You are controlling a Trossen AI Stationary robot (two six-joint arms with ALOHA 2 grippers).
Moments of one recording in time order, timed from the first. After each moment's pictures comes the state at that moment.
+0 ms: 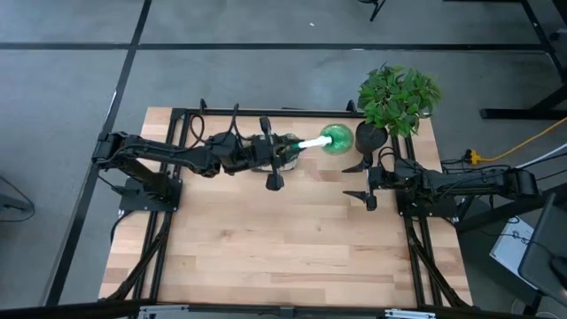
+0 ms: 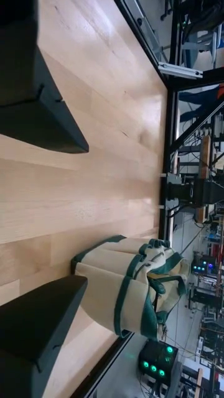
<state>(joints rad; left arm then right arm) 0.00 1.45 1.08 0.60 -0.24 0.32 -0.12 0.56 0.01 0.39 -0.12 -0.08</state>
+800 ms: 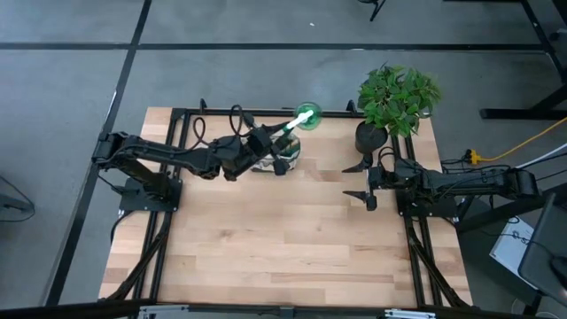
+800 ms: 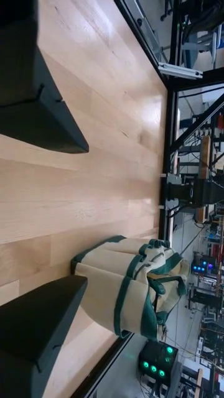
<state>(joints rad) -0.03 1.45 1.09 0.51 -0.73 0.30 -0.12 0.57 0.01 0.39 -0.13 -0.08</state>
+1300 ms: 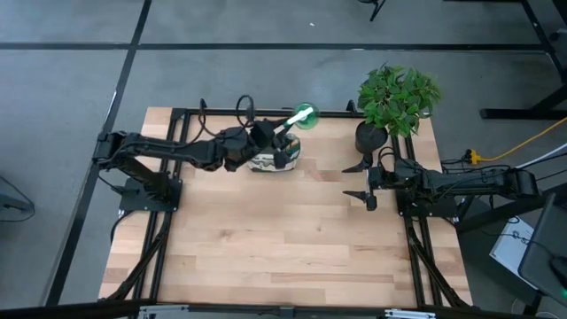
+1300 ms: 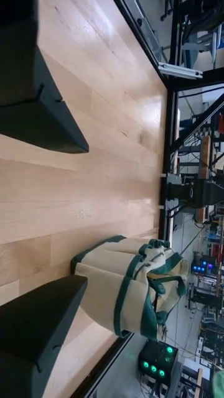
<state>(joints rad) 0.06 1.45 1.09 0.39 -0.67 0.21 -0.12 0.57 0.01 0.39 -0.13 -0.08</state>
